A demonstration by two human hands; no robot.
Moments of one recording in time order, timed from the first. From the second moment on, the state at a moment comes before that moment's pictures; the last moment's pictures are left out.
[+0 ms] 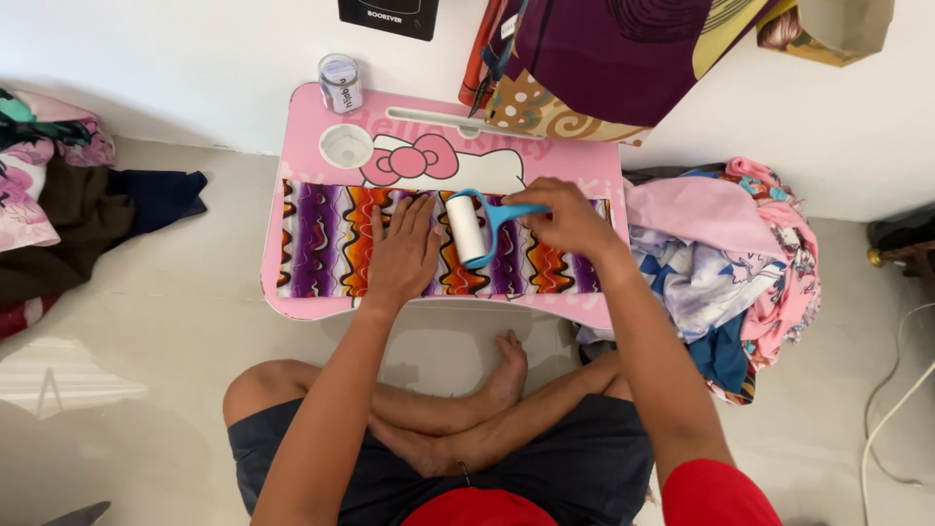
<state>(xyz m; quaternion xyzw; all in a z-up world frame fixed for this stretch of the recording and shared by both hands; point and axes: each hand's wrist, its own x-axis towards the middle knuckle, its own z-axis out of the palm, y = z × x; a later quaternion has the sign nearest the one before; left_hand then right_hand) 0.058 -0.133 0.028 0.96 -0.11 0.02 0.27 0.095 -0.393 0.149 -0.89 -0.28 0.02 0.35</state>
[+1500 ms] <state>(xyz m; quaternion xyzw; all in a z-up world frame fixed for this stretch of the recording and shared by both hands) -0.018 -0.226 -0.013 0.87 -0.36 0.24 0.23 0.090 -0.331 0.159 -0.93 -0.28 0.04 0.24</state>
